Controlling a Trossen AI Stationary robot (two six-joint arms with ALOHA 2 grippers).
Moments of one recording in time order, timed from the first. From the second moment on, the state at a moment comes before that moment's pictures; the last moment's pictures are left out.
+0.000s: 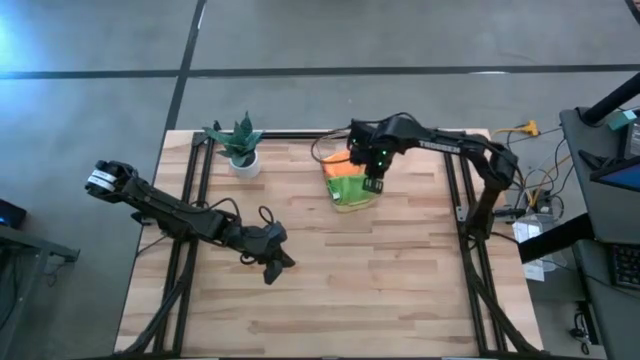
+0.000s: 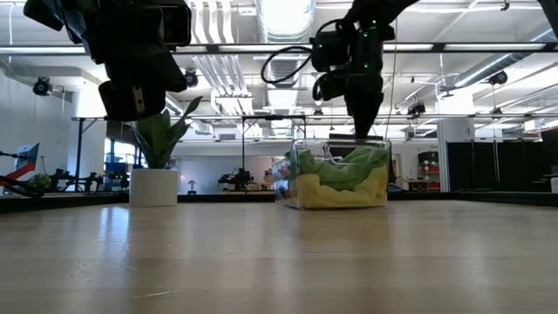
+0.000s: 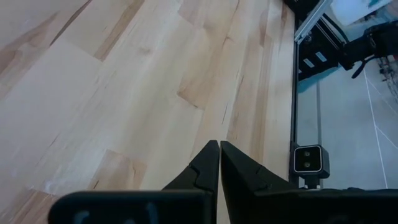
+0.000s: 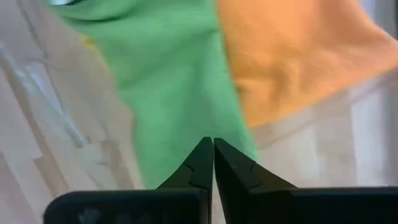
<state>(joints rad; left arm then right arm) -0.33 1.28 0.70 -0.03 -0.03 -0.86 -0.42 1.79 1.50 -1.14 -0.05 -0.19</state>
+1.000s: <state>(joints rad) -0.30 1.28 0.70 -0.03 -0.04 -0.83 -0.46 1.70 1.50 -1.15 0.01 -0.12</state>
